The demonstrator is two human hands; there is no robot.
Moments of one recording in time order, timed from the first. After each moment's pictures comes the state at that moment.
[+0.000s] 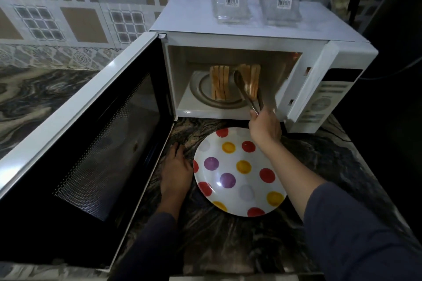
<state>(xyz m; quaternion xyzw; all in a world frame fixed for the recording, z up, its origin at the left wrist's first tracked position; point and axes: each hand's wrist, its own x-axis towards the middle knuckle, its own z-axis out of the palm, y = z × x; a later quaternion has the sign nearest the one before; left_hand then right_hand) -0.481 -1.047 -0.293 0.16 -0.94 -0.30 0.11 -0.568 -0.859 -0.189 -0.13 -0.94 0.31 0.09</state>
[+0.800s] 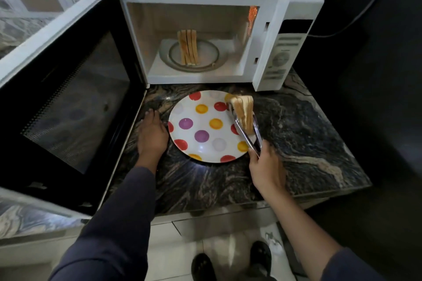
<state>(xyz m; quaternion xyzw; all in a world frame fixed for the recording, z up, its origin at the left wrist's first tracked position) -0.482 -1.051 -0.302 0.10 -0.97 -0.20 0.10 -0.380 -0.788 -0.261 -0.17 -0.96 0.22 0.03</state>
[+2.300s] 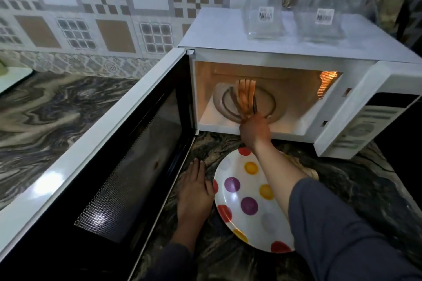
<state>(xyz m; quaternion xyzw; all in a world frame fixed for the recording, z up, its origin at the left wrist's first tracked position) -0.475 -1.050 -0.293 0.14 -0.96 -0.24 0.10 -0.607 -0.934 -0.174 -0.09 -0.95 0.30 -0.04</state>
